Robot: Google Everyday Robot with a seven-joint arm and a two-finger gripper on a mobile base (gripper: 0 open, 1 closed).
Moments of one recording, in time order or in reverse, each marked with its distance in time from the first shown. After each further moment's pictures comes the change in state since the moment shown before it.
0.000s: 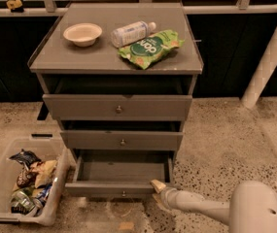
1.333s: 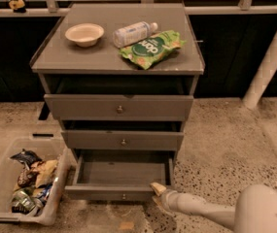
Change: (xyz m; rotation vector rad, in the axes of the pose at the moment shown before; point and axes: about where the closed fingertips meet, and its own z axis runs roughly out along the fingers) arm -0.008 0.009 -0.006 -0.005 -0.021 -0.004
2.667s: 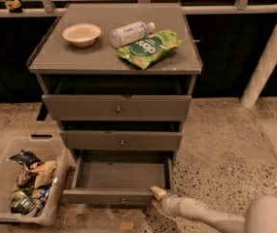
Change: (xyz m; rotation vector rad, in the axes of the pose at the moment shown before) arm -0.006 0.017 -0.005 0.014 -0.027 0.002
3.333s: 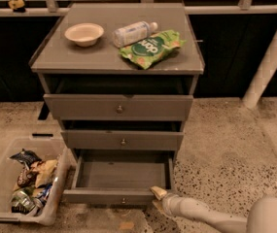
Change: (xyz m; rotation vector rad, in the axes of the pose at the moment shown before) arm 0.000 0.000 -0.004 0.004 -0.002 -0.006
